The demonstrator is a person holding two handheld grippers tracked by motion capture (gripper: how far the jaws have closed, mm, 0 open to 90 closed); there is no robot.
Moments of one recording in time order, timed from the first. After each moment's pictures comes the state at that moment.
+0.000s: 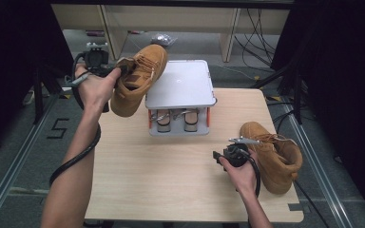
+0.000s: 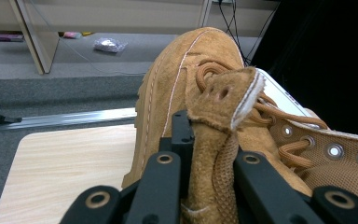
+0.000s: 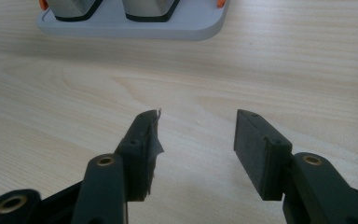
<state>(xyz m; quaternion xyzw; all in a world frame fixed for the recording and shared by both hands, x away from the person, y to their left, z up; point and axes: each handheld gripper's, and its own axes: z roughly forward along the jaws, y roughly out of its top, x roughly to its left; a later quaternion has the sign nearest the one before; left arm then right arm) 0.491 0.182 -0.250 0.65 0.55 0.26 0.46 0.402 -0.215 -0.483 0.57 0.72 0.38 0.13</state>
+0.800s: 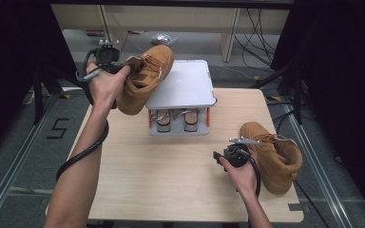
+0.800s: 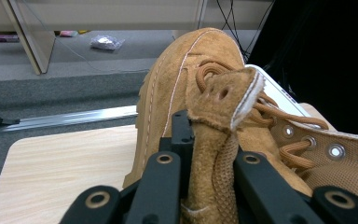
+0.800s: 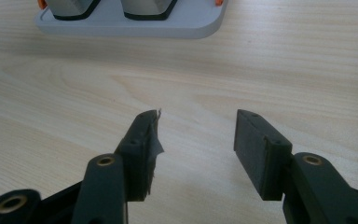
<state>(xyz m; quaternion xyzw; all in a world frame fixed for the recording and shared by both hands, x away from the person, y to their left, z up) 0.504 0.161 -0.250 0.66 0.55 0.26 0.45 0.403 -0.218 -0.484 0.56 0.73 0.37 0.14</state>
